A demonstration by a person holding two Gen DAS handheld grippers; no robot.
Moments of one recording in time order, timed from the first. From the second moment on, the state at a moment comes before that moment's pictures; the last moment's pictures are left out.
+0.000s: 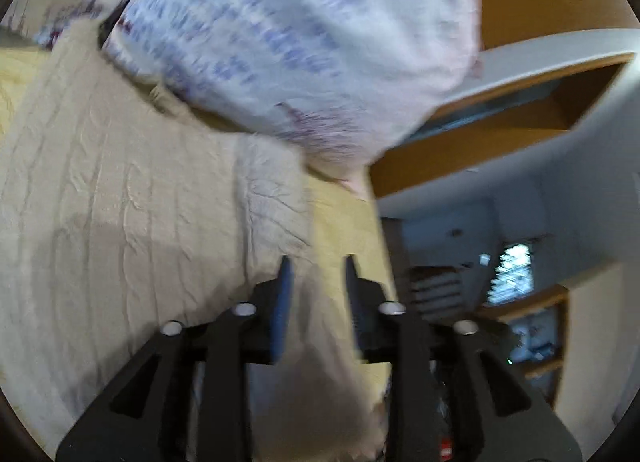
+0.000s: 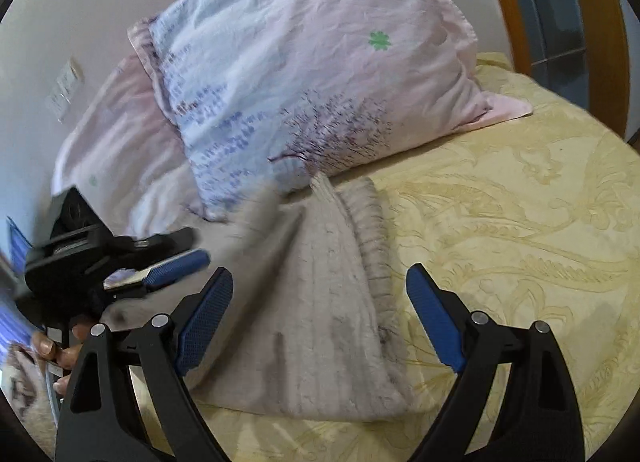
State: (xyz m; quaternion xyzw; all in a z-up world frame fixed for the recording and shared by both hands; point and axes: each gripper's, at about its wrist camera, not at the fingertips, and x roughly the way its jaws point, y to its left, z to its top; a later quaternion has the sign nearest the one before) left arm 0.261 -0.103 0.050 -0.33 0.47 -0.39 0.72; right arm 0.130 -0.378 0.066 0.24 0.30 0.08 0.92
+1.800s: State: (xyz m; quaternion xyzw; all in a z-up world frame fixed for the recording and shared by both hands) left arm 0.233 -0.042 0.012 -0.23 0.50 -0.30 0.78; right arm 0.179 -0.372 0.073 0.15 0.33 0.07 0.93
